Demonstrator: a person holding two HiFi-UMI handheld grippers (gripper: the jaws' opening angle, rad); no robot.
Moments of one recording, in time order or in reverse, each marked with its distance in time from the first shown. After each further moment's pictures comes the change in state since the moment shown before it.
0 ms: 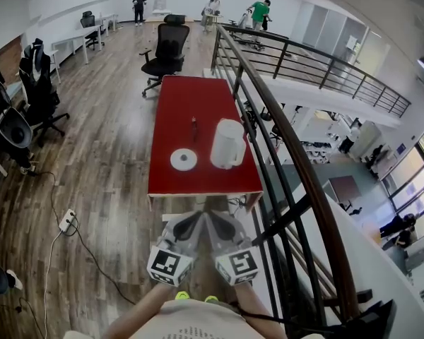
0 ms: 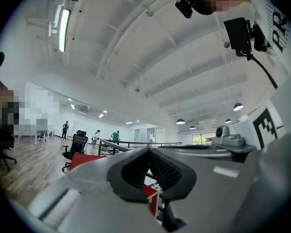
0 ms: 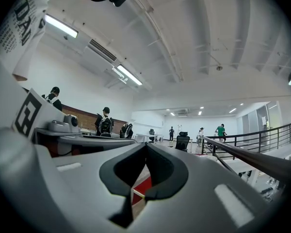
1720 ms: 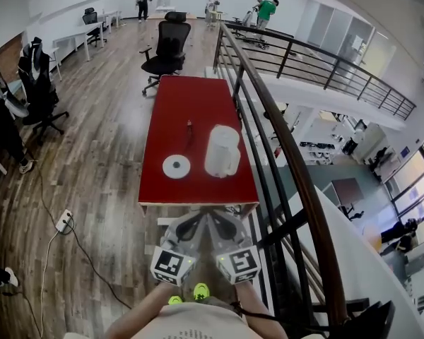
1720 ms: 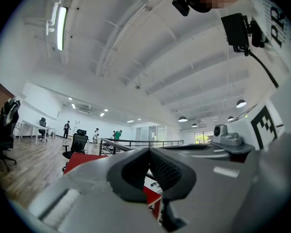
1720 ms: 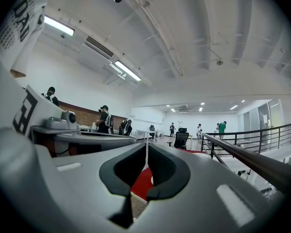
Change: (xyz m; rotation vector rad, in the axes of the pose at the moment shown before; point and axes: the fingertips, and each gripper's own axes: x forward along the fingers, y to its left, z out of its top) left arm 0.064 -0.002 -0.019 0.028 0.022 0.022; right arm 0.015 -0.064 -0.016 -0.003 0.052 0.020
